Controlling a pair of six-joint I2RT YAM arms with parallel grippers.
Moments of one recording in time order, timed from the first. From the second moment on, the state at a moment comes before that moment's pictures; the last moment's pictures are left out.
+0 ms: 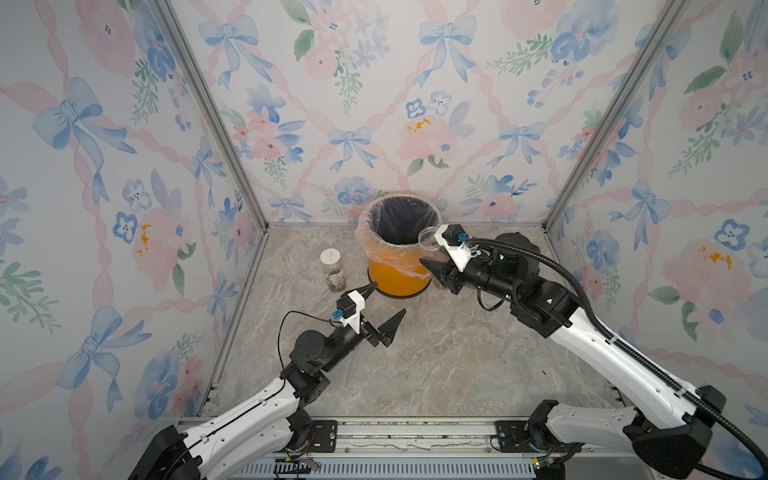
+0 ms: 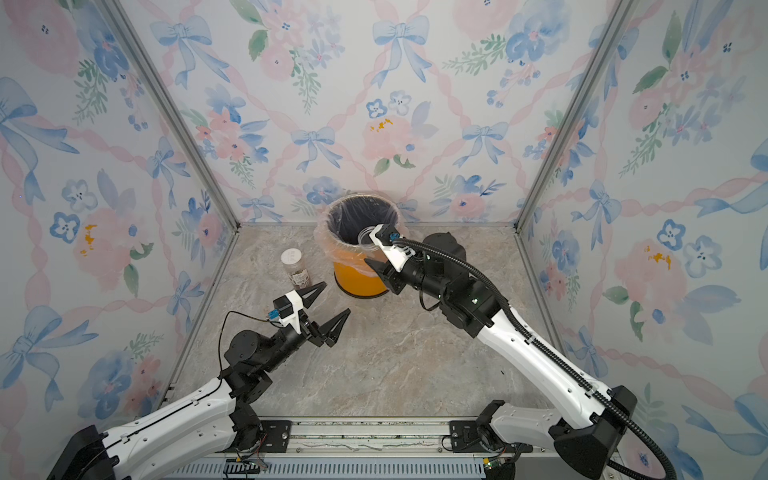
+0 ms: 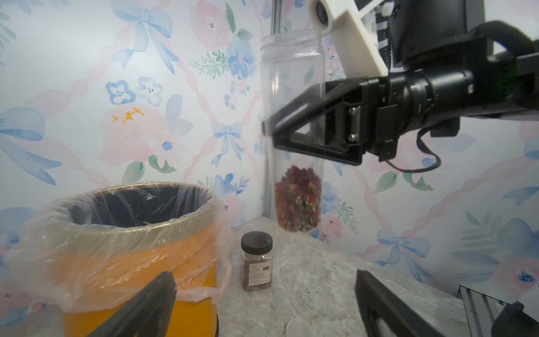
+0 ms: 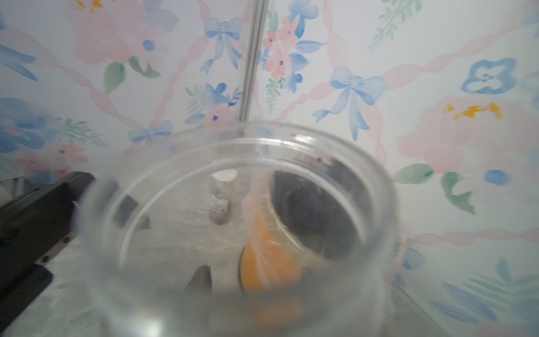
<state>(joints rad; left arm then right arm) -0.75 0.80 0.32 0.75 0.07 -0.07 0.70 1.41 1.54 -0.37 -0.08 -0.31</state>
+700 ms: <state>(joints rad) -0.74 0.74 0.33 0.55 -0.05 -0.04 0.67 2.11 2.25 -0.76 0.61 -0.92</state>
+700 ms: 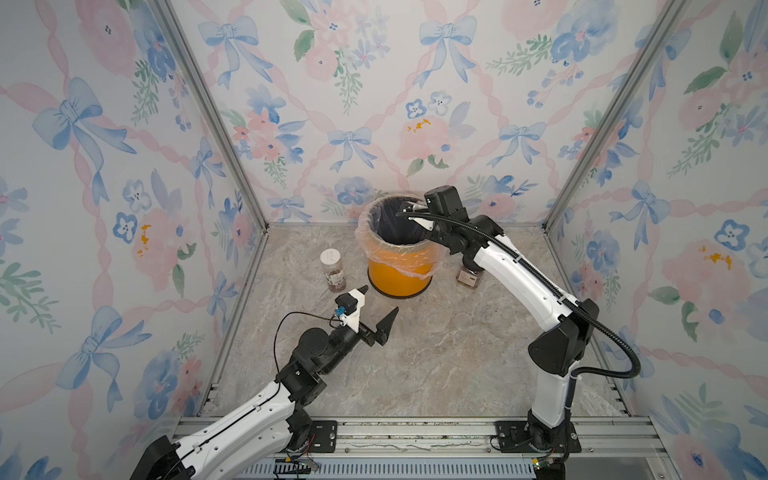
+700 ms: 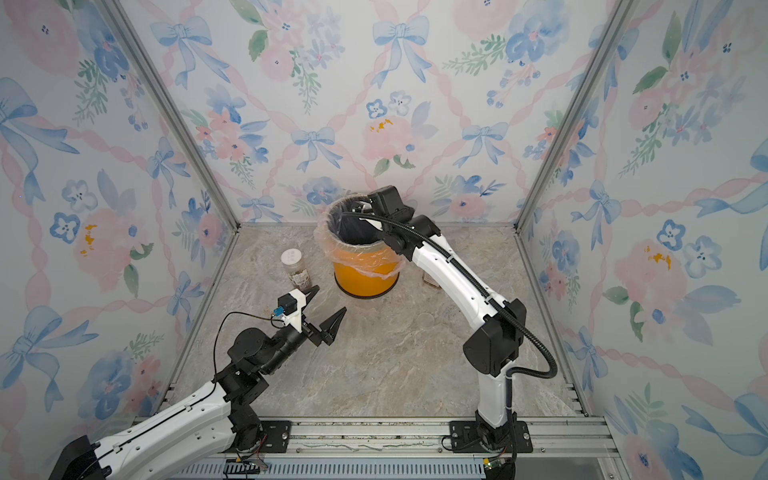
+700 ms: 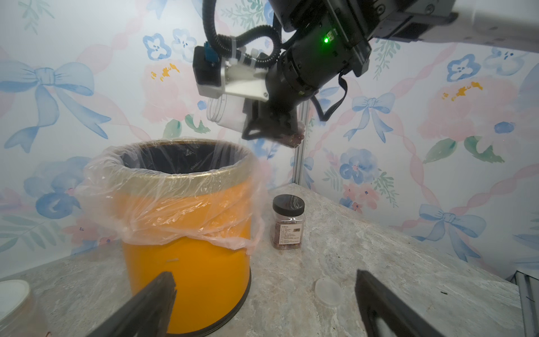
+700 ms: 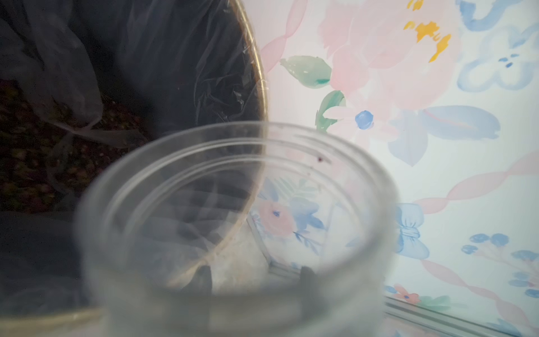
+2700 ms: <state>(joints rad) -0.65 0.66 0.25 0.55 -0.04 -0.04 0.64 2.15 2.15 -0.38 0.53 -1.84</state>
